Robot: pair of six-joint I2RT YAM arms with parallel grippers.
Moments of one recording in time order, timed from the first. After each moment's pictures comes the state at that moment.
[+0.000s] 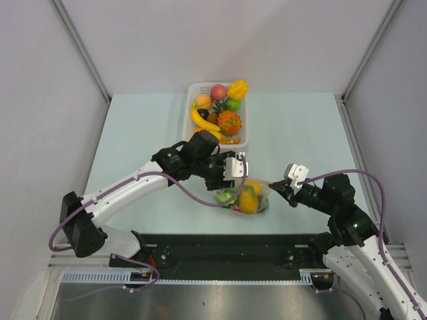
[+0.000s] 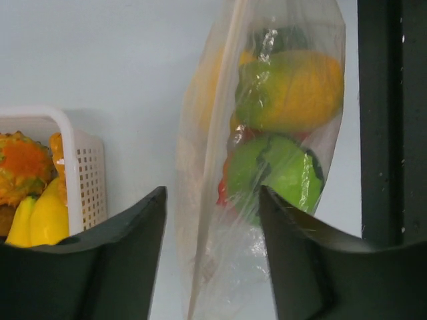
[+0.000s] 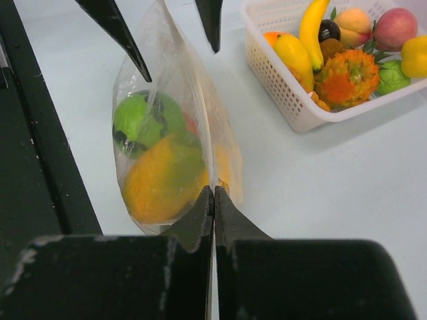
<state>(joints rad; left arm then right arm) -0.88 1.37 1.25 -0.64 0.37 0.69 0.48 0.47 0.64 -0.42 -0.51 -0.34</state>
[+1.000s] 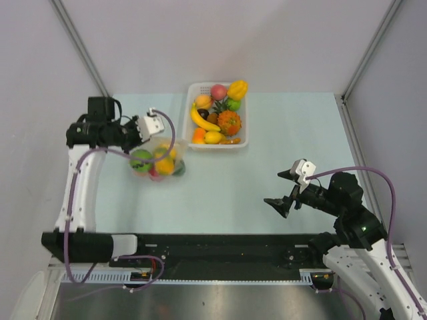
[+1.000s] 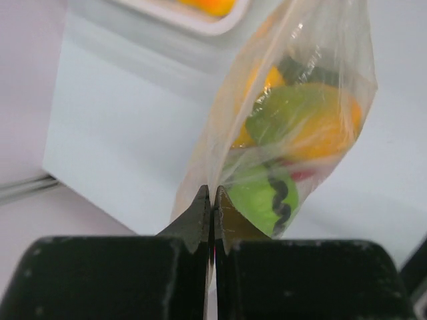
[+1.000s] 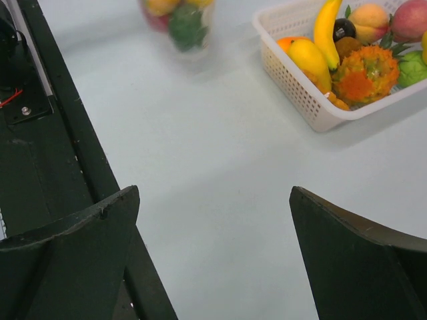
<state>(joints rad) -0.06 1.20 1.47 -1.18 0.47 1.12 0.48 0.46 0.73 -0.51 -0.53 -0.21</state>
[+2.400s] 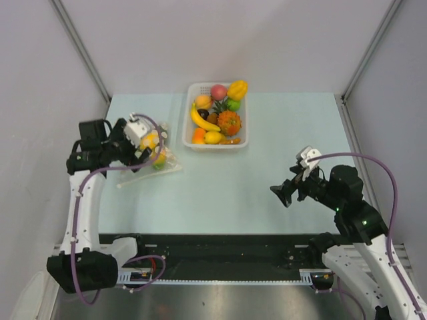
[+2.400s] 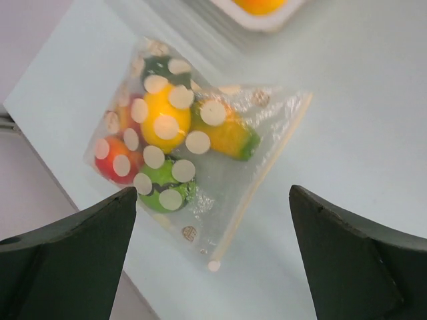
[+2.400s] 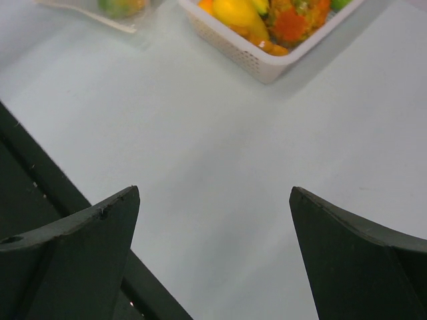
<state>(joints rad) 0.14 1.06 1.10 -0.81 0.54 0.90 0.42 0.51 0.79 -0.59 -0.35 -0.13</state>
